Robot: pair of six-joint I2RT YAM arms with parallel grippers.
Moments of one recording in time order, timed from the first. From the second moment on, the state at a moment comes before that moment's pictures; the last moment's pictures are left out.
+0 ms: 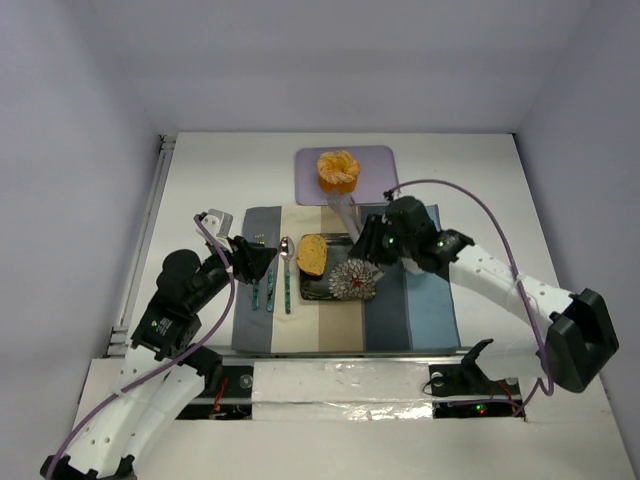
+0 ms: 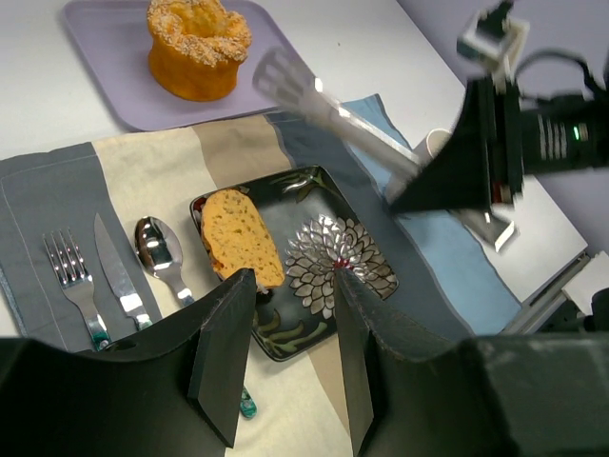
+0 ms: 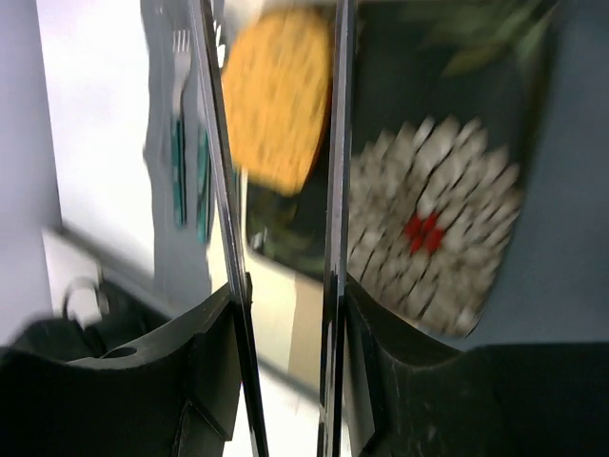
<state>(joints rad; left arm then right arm) -0.43 0.50 0.60 -0.26 0.22 -0.38 0.70 1.29 0.93 -0.34 -0.09 0.79</state>
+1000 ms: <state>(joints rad) -0.43 0.47 0.60 -0.26 0.22 -0.38 0.40 1.85 1.40 -0.41 -0.22 0.62</state>
